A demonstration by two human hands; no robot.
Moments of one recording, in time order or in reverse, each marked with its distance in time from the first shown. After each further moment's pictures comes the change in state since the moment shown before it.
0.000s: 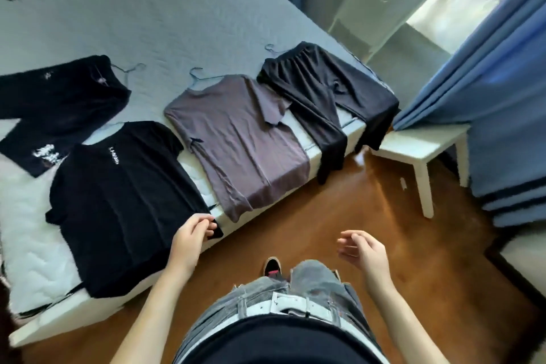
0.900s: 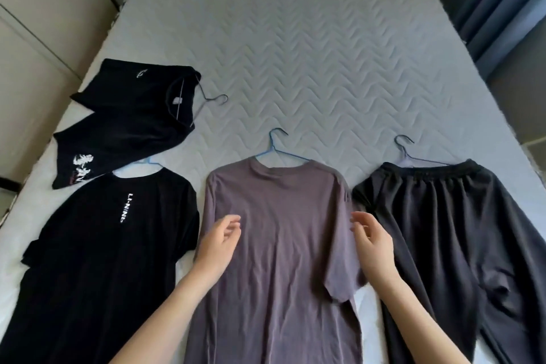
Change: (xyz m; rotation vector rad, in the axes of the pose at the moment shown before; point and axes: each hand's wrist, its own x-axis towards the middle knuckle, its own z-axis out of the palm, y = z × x) left_hand 0.524 0.112 0.055 0.101 0.369 -0.180; right_hand 0.582 -0.234 0.390 -0.635 -0.460 -0.483
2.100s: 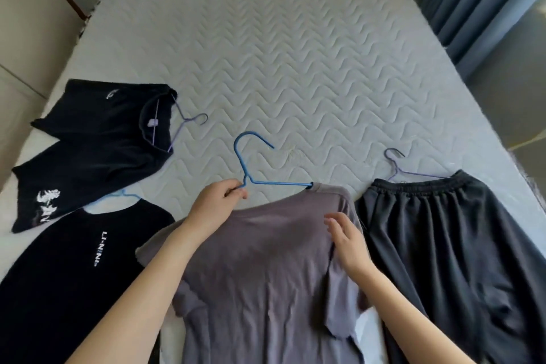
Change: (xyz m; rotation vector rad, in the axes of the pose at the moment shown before) left_hand 0.100 0.127 -0.040 0.212 -0.123 0.234; right_hand 0.065 -0.024 0.030 0.060 -0.157 0.053
